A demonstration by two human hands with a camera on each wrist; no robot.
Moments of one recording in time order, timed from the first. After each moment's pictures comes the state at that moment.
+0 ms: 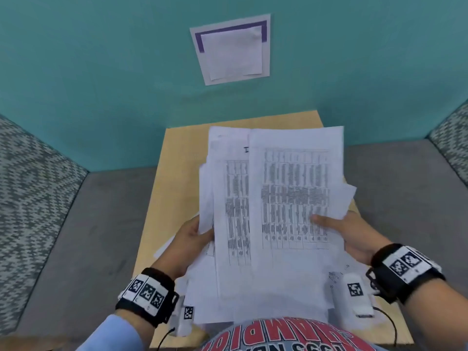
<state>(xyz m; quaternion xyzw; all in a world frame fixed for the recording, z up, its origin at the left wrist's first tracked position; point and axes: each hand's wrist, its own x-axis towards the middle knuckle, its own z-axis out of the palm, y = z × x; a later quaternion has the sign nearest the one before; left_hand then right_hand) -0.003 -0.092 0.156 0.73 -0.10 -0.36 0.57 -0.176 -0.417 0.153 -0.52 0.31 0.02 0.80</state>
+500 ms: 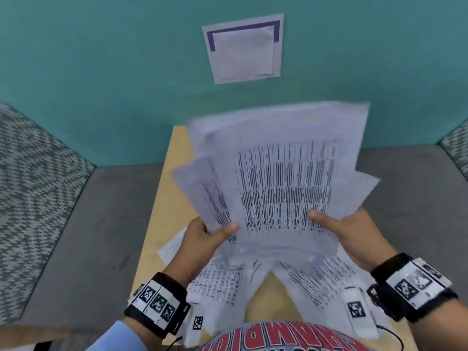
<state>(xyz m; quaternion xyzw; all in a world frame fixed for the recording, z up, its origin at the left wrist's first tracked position) -0.017 -0.102 0.153 0.73 -0.10 -0.26 0.63 -0.161 -0.391 0.171 -0.63 0.27 -0.11 0.72</state>
